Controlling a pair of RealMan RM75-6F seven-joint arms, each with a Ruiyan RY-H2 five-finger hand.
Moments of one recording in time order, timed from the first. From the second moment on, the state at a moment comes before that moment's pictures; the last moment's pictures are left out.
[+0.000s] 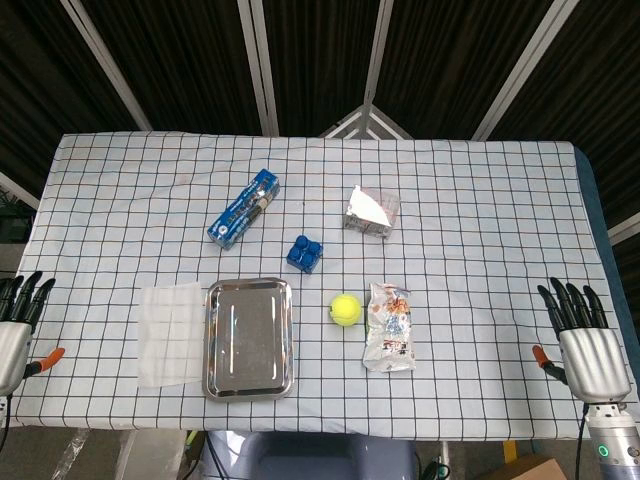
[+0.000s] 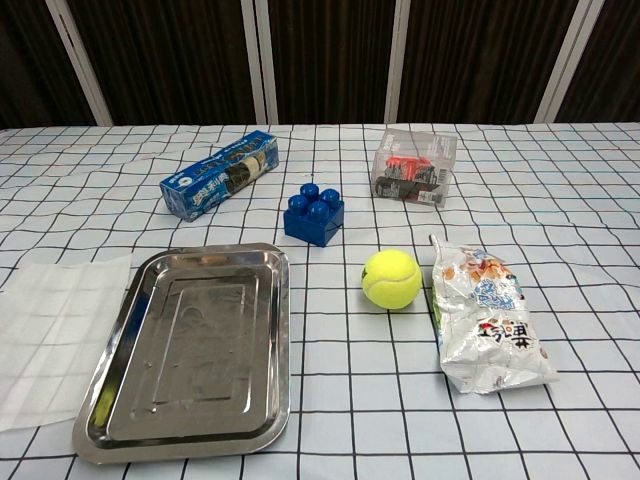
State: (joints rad) left arm -0.08 -1.15 -0.03 -1.55 1.53 1.53 0.20; right arm 0.09 -1.15 0.06 -1.58 -1.56 1.51 -0.16
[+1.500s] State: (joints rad) left arm -0.21 -1.27 0.11 -1.58 1.62 1.14 0.62; right arm 0.09 -1.14 0.05 -1.59 -1.54 1.49 -0.13
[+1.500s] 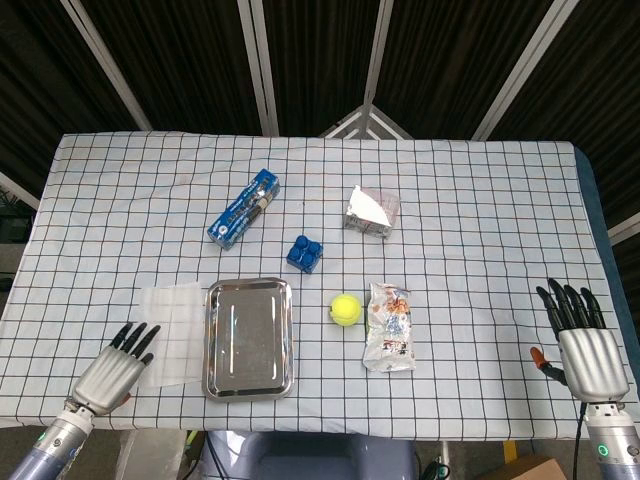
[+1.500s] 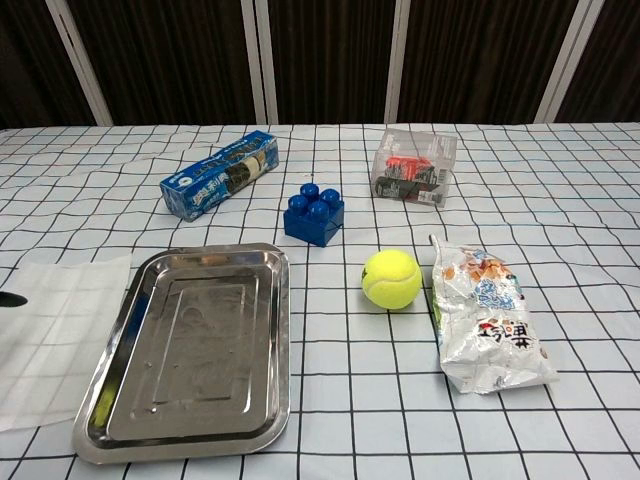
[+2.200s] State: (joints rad) left arm -0.23 -1.35 0.10 -1.54 1.60 1.14 0.60; right arm 0.09 -1.14 0.05 -1.60 -1.54 1.48 -0.12
